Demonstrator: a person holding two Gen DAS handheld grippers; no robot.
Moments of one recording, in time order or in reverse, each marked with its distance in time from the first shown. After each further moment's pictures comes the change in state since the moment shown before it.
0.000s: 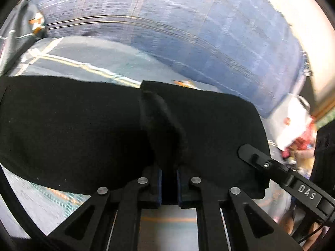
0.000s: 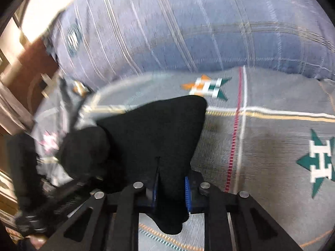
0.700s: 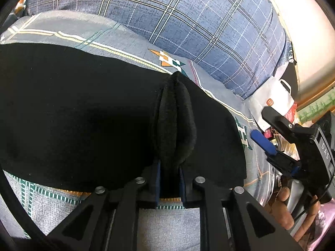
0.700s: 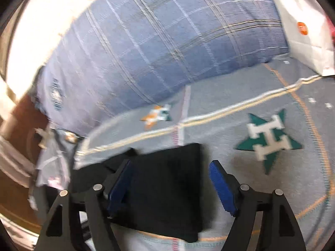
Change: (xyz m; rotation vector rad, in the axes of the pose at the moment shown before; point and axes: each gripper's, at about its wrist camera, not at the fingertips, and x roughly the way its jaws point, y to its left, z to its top) left arm 0.032 0.004 -0.025 -0.010 0.115 -0.136; right arm -0.037 -0.060 -0.012 0.222 -0.165 -0.014
